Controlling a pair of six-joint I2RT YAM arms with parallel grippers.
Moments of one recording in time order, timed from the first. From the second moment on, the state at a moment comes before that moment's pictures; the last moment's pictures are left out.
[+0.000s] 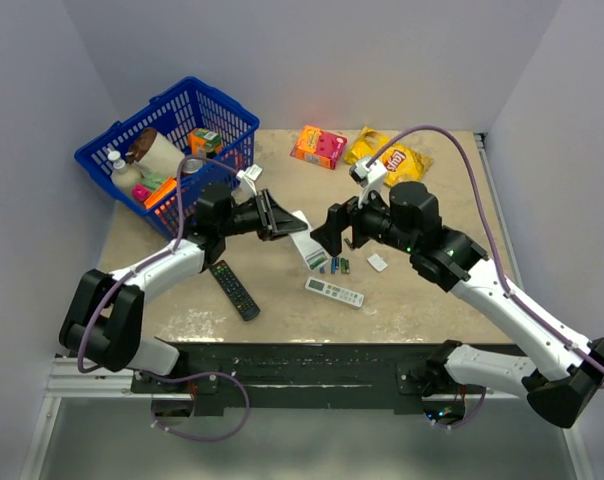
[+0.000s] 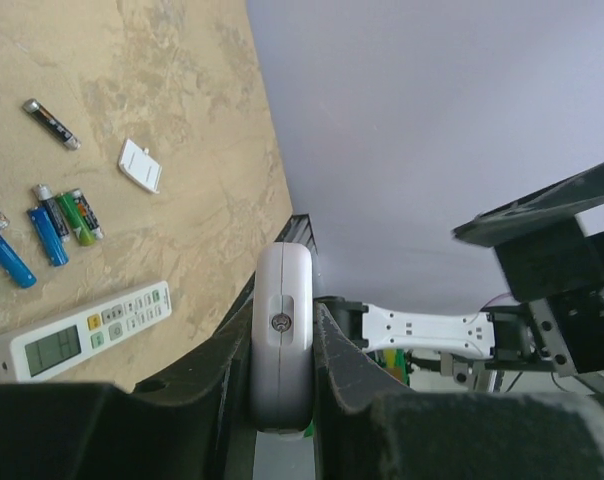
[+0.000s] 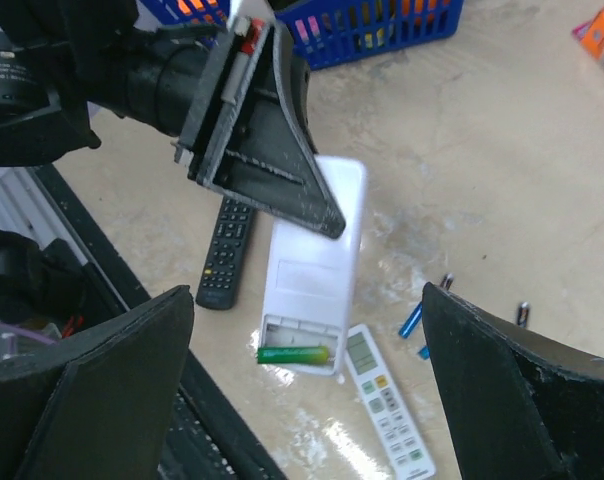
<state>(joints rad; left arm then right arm) -0.41 1.44 0.80 0.41 0.79 -1.11 0.72 1.09 1.15 -0.38 -0.15 0.22</state>
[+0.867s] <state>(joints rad) -0.41 1.29 0.67 0.51 0.57 -1.24 0.72 1.01 0.87 -0.18 -0.21 0.34</state>
